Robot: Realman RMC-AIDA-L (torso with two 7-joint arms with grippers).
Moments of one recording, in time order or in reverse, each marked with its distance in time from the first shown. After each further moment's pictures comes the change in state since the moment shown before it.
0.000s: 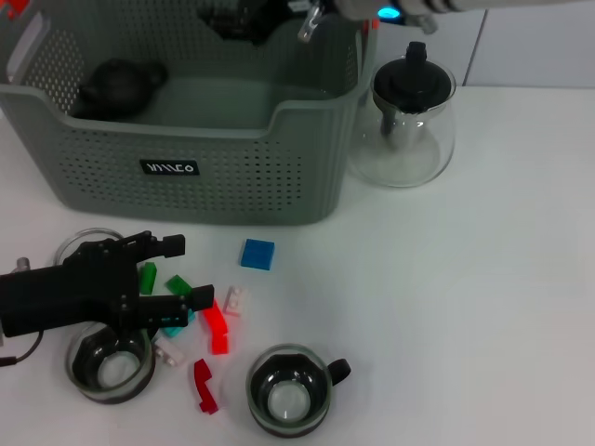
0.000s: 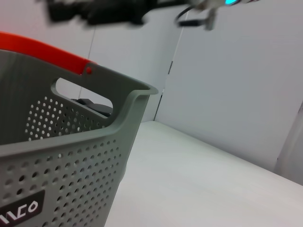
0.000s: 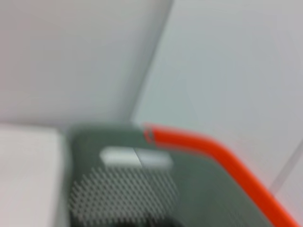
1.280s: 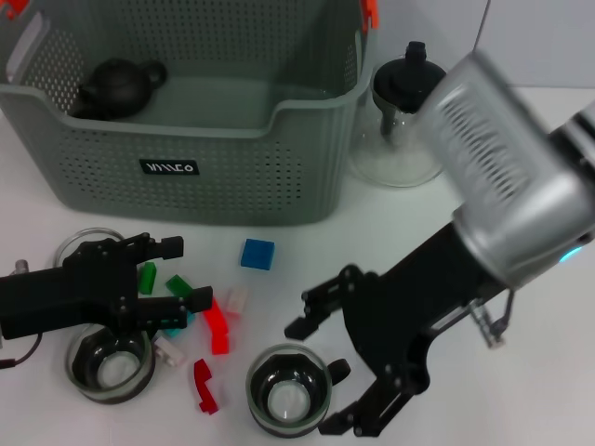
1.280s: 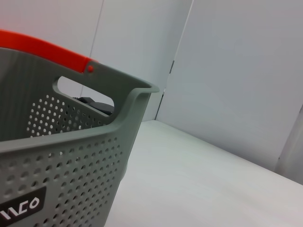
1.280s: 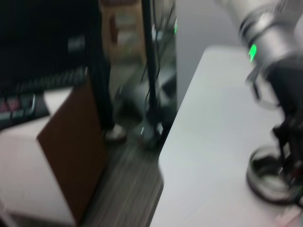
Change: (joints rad) left arm 0.005 0.000 0.000 0.000 0.000 -0.002 0.000; right arm -0.283 -0.001 -0.017 -0.337 -0.022 -1.016 -0.077
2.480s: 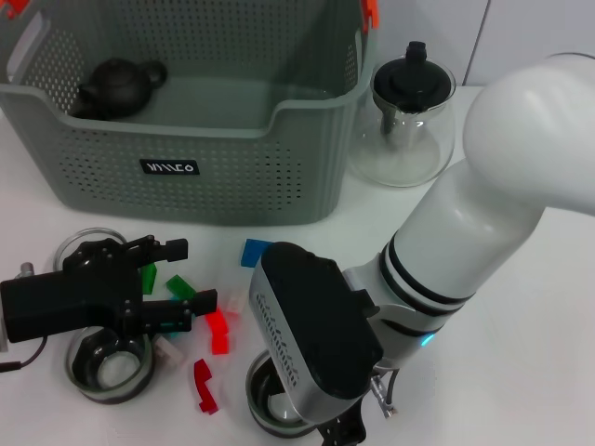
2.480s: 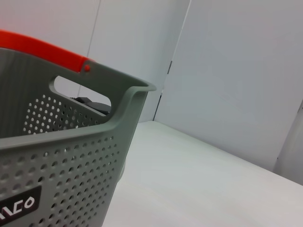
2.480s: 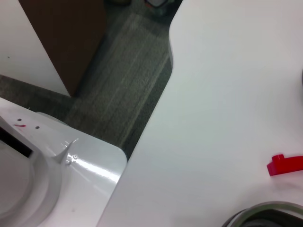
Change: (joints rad) left arm -0.001 -0.001 0.000 -0.023 0.000 -0.008 0.023; right arm 0.142 0.012 -0.580 0.157 -0.122 0.428 0.174
